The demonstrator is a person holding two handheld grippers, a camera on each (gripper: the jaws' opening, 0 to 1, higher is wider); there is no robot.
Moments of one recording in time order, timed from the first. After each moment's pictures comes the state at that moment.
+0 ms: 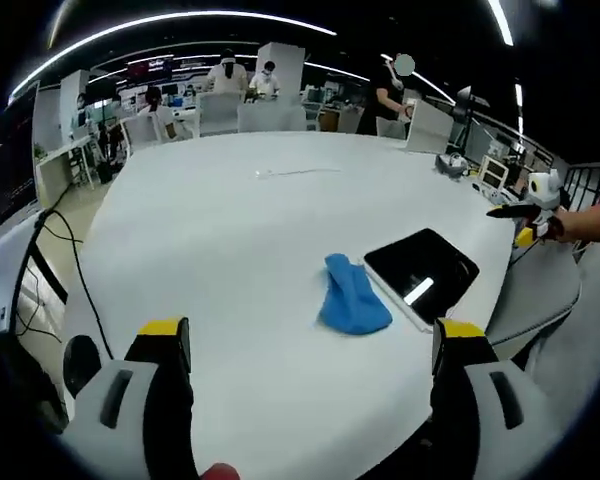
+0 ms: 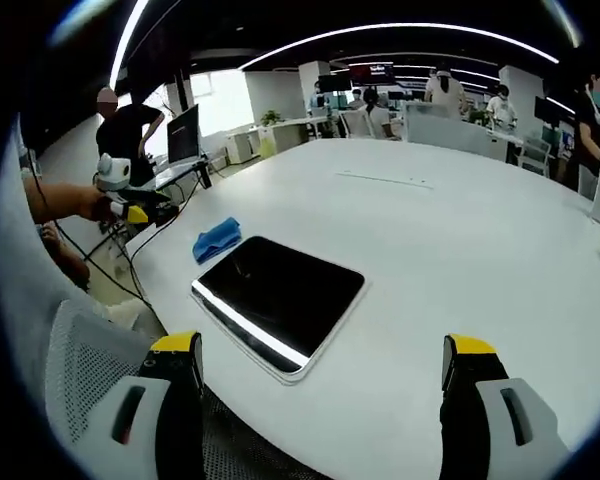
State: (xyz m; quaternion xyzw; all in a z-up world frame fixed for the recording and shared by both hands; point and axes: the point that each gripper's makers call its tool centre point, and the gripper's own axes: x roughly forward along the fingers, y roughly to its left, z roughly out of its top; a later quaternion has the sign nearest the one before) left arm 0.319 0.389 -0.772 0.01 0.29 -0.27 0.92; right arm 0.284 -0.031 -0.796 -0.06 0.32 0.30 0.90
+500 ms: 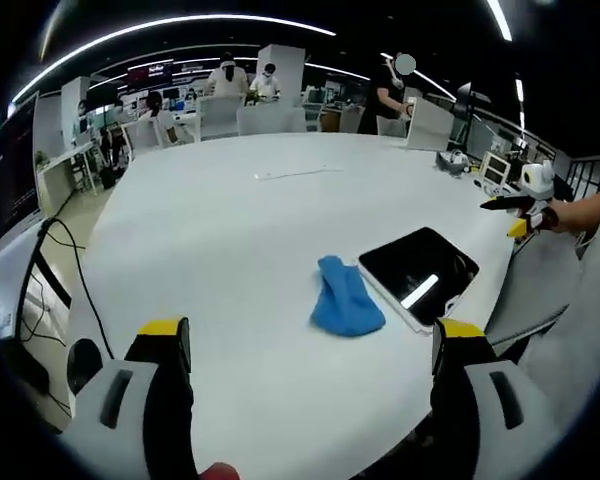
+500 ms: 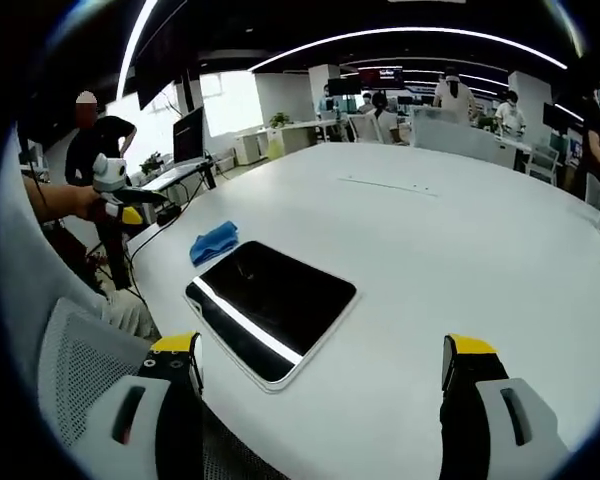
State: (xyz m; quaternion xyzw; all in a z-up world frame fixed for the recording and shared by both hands) left arm 0.317 0.366 -0.764 0.03 0.29 -0.27 0.92; right arm 0.297 -0.044 -0.796 -0.05 0.32 0.31 0.89
